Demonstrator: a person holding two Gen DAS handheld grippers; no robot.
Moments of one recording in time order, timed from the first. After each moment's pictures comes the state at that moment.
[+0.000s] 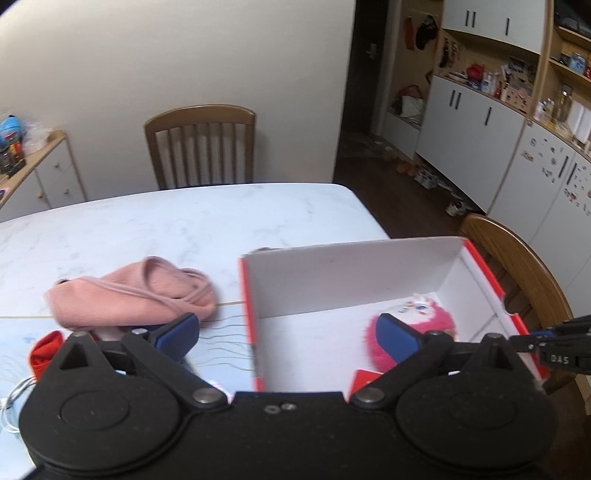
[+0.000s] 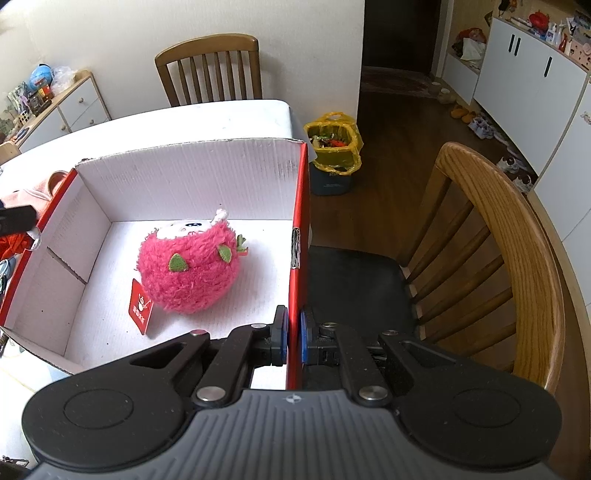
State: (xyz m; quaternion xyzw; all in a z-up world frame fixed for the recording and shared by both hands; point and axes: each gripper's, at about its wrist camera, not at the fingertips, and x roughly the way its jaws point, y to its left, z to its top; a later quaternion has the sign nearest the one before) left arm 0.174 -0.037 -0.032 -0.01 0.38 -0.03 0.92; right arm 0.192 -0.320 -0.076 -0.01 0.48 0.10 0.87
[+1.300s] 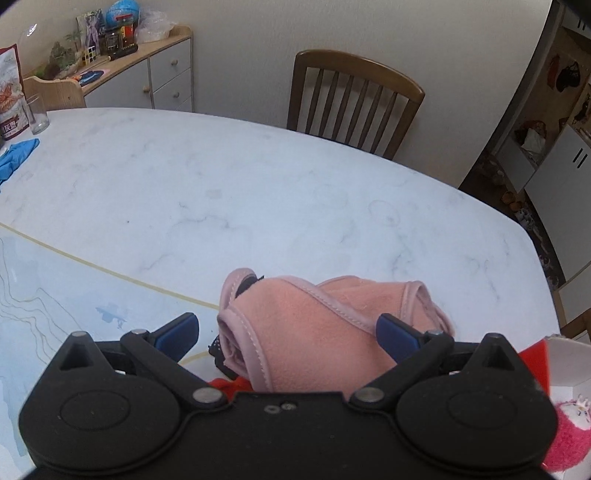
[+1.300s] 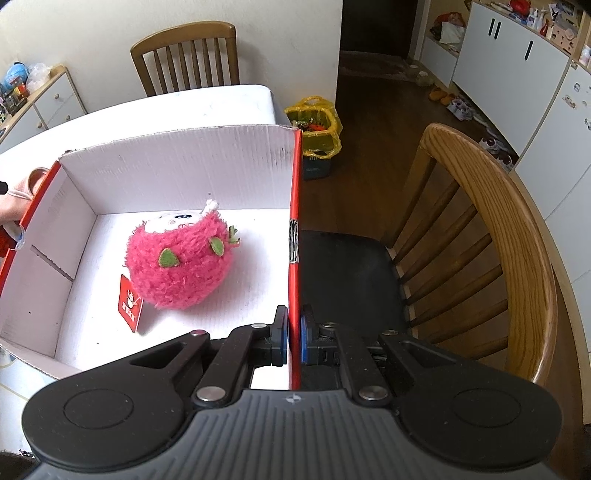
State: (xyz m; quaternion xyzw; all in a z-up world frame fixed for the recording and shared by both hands) left arm 0.257 0.180 -0.094 -0.14 0.45 0.12 0.87; right arm 0.195 -0.306 -0.084 -0.01 0.51 0.05 0.86
